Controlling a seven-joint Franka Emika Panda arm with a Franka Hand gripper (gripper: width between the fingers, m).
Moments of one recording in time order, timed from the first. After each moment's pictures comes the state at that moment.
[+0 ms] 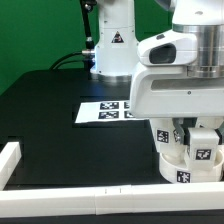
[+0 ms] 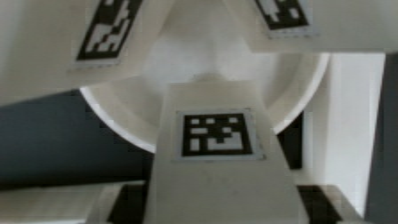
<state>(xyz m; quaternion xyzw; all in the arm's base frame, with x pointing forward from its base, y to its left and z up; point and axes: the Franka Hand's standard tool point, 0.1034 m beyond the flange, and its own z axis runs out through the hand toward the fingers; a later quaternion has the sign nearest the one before) 0.630 0.089 0.072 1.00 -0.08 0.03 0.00</state>
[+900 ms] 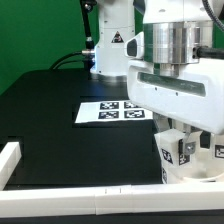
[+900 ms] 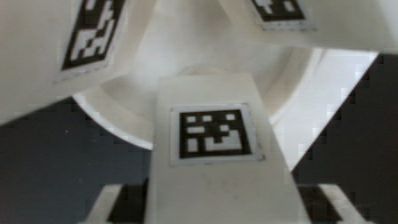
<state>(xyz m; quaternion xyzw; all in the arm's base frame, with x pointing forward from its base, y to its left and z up) 0.635 0.053 0.071 0.84 -0.54 0.07 -0.03</state>
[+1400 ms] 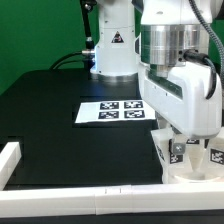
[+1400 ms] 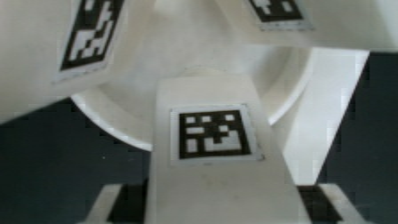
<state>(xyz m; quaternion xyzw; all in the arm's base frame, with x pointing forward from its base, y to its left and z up) 0.628 0.049 0.069 0.78 -0.62 0.06 -0.02</state>
